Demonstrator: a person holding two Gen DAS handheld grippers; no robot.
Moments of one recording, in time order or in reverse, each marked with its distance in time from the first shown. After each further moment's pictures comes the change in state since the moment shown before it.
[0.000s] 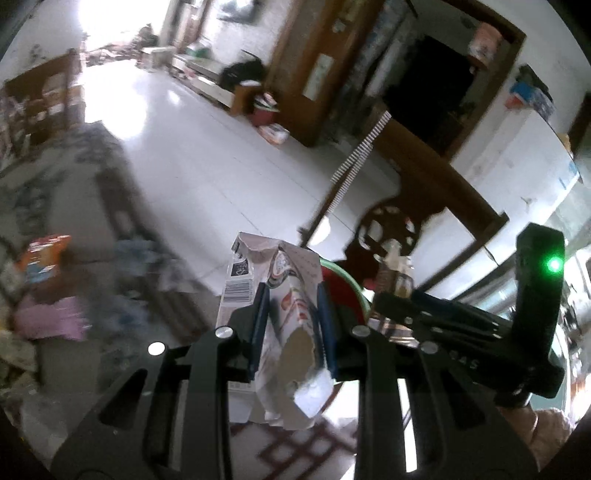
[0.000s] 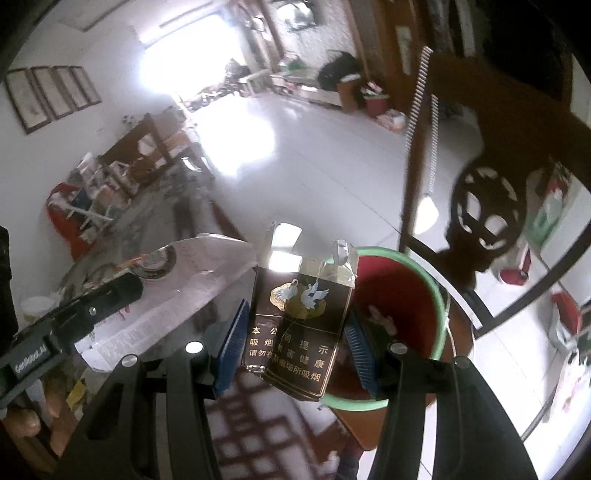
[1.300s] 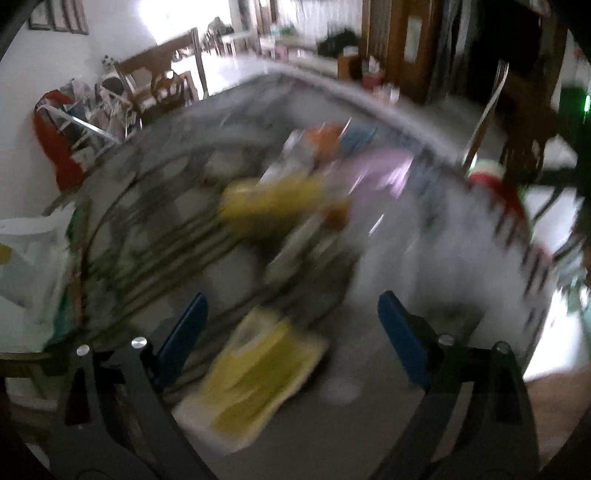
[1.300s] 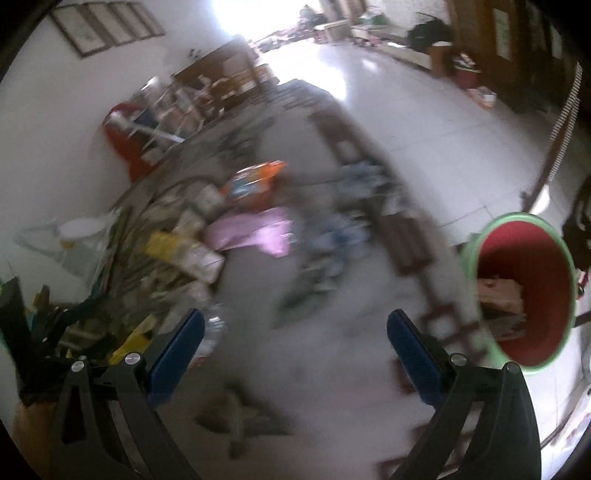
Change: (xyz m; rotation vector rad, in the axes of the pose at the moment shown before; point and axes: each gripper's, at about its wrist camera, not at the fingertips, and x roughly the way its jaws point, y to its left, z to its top) left arm -0.185 0.252 -0.148 0.057 0.170 0.481; right arm 0.062 0.228 -0.060 -0.197 0.217 0.216
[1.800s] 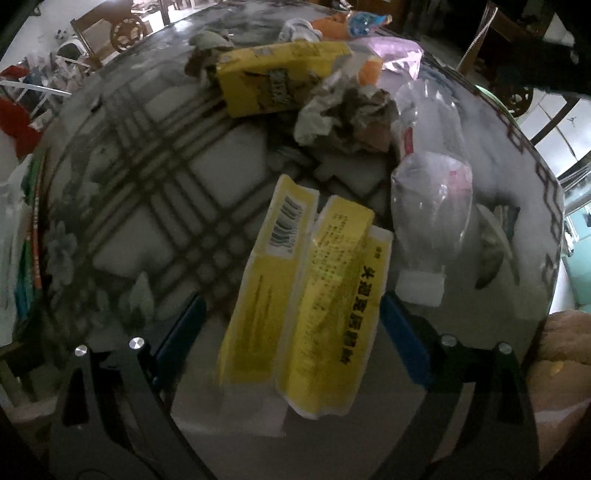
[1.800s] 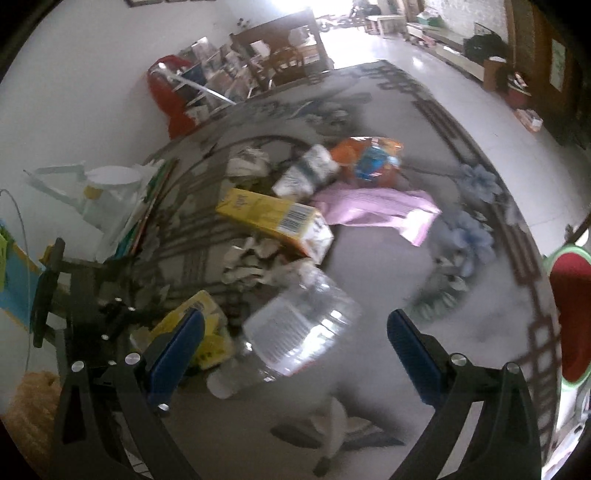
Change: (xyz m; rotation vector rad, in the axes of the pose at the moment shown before) left arm 0.061 0.032 -0.055 0.068 0.191 -0.137; right arm 0.053 0.119 -0.007 -0.159 0.073 0.057
